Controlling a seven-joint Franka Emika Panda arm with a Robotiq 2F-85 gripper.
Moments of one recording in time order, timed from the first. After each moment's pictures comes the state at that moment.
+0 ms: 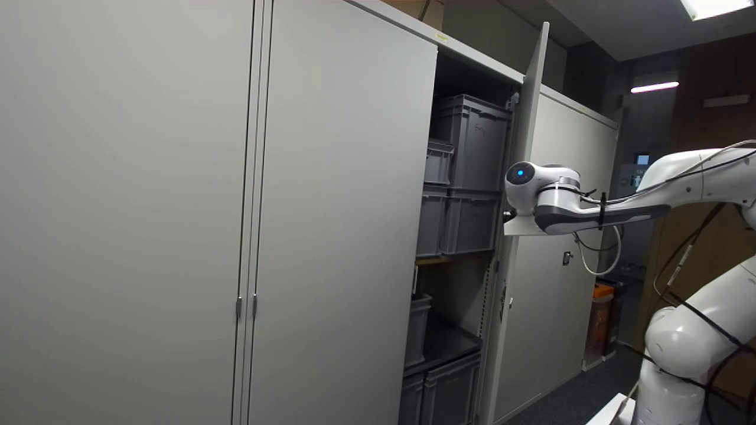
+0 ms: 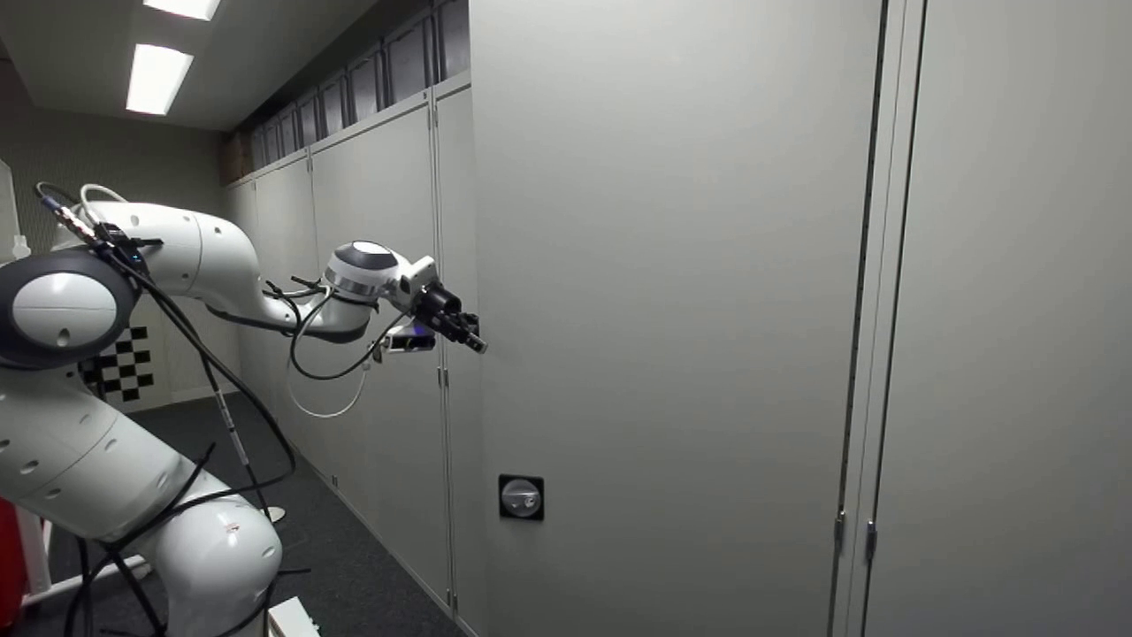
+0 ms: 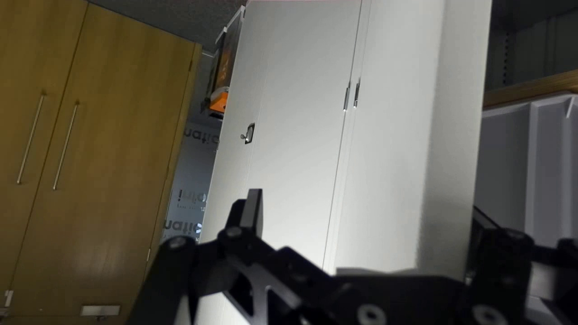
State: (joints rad) arm 0.16 -0.62 0.17 -2.34 -1.00 1.75 1.48
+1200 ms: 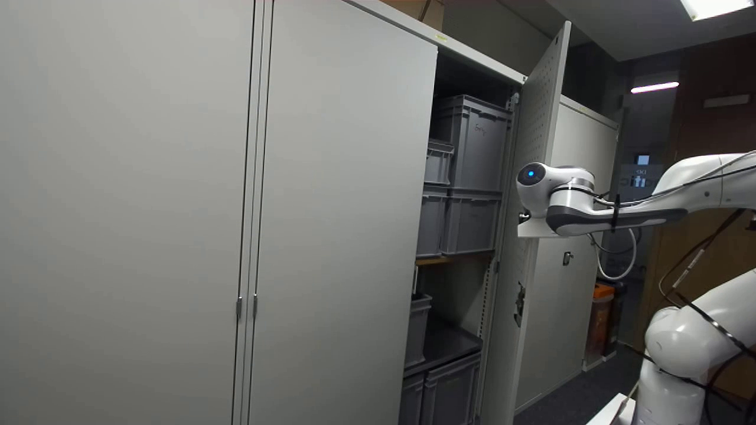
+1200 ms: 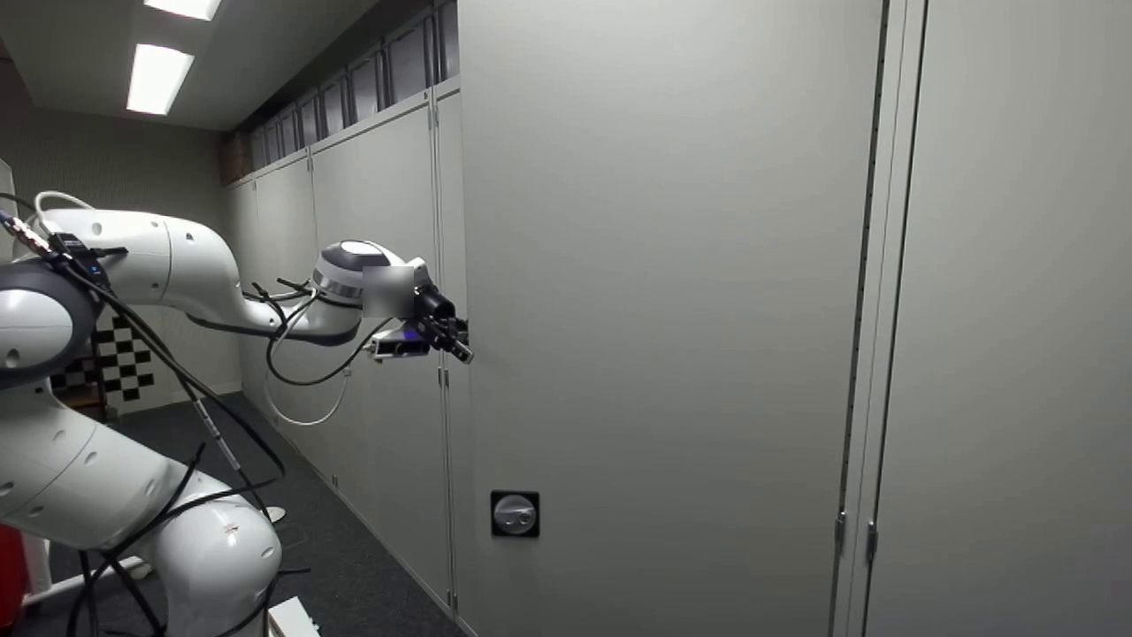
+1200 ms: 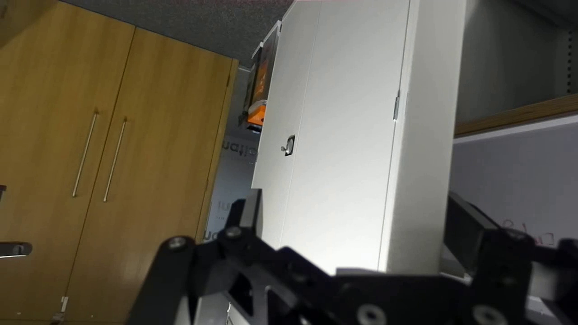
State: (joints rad) arm 0.15 -0.72 0.15 -2.41 -0.98 1.68 1.48
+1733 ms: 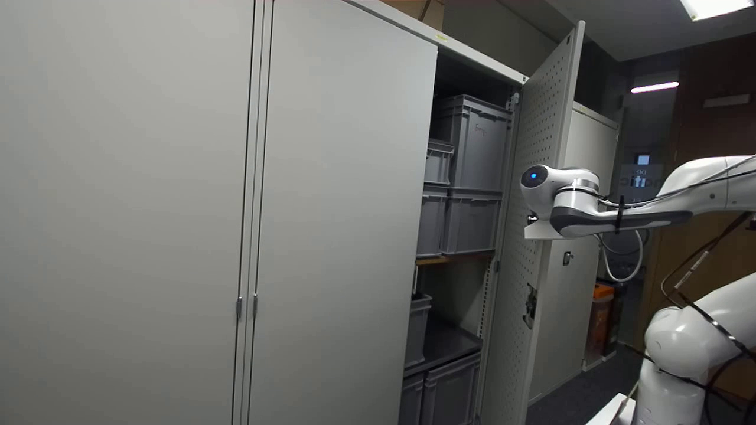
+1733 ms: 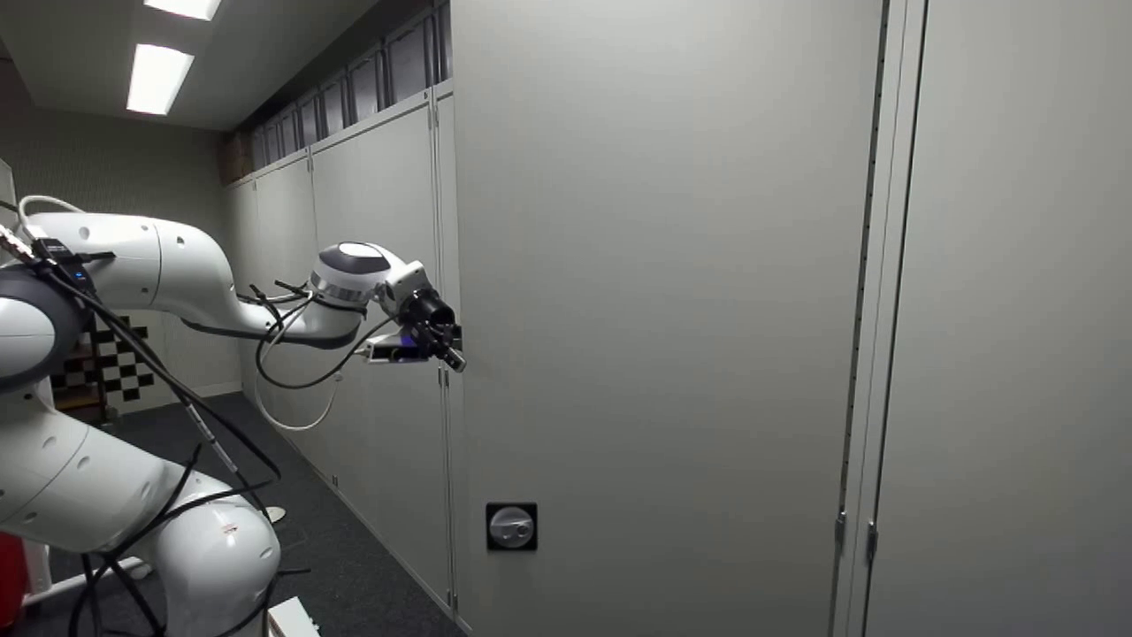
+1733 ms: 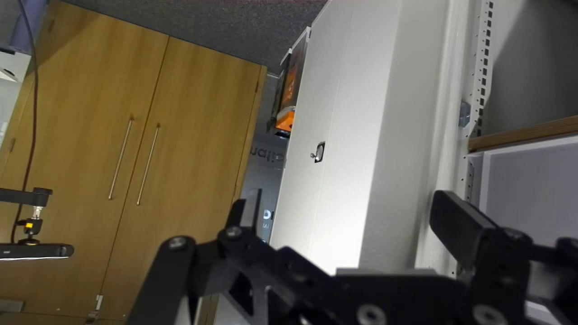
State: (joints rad) arm 0.14 -0.75 0.13 -2.44 -0.98 1.61 1.48
